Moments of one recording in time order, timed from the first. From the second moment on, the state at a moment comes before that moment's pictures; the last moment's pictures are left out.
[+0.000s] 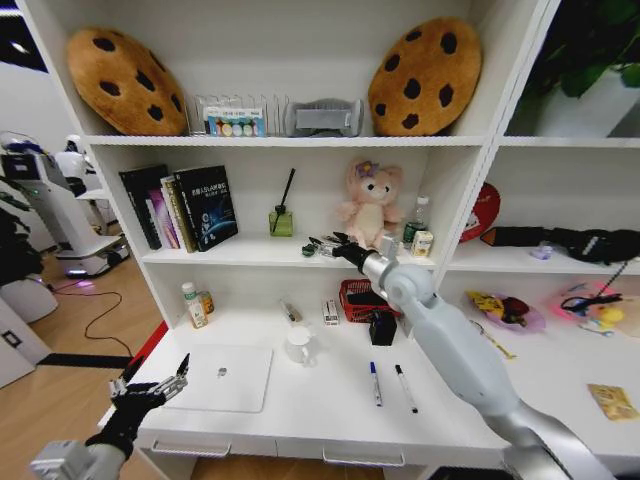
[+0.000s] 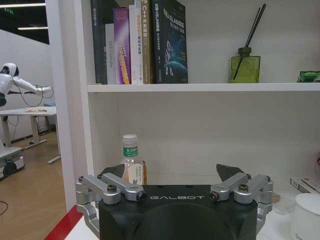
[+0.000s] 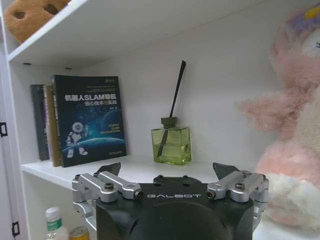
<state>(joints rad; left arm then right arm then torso) 1.97 -1.30 -0.98 -2.45 -0.50 0.18 0.02 -0.52 1.02 0.10 1.88 0.93 -0.52 0.05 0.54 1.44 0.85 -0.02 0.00</state>
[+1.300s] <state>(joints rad) 1.97 -1.30 -0.98 -2.45 -0.50 0.18 0.02 -1.22 1.26 0.25 1.90 0.75 -0.48 0.64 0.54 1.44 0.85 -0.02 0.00</state>
